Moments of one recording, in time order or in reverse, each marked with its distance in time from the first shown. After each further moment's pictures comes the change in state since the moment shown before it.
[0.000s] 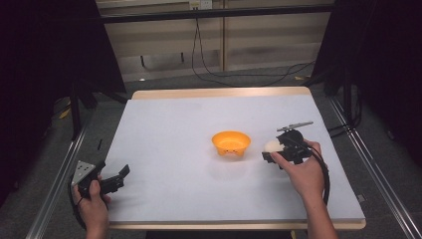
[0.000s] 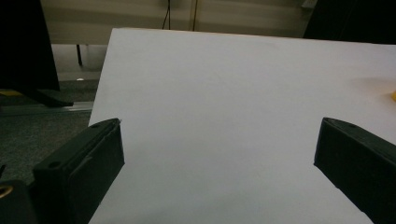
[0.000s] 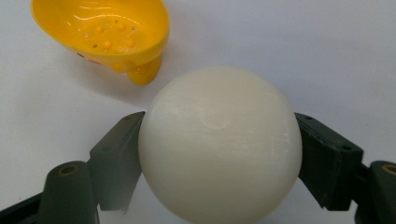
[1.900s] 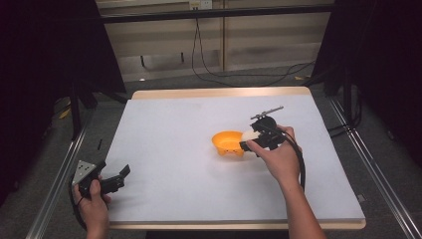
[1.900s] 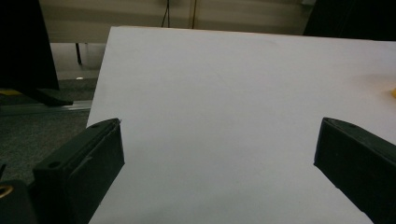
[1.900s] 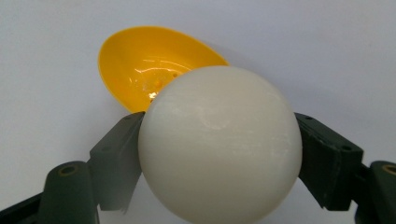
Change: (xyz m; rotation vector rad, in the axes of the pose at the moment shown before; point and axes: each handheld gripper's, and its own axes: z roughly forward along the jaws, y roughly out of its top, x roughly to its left) left arm -0.001 0.000 0.001 0.008 -0.004 0.003; right arm 0.046 0.054 0.020 0.004 0.048 -0.070
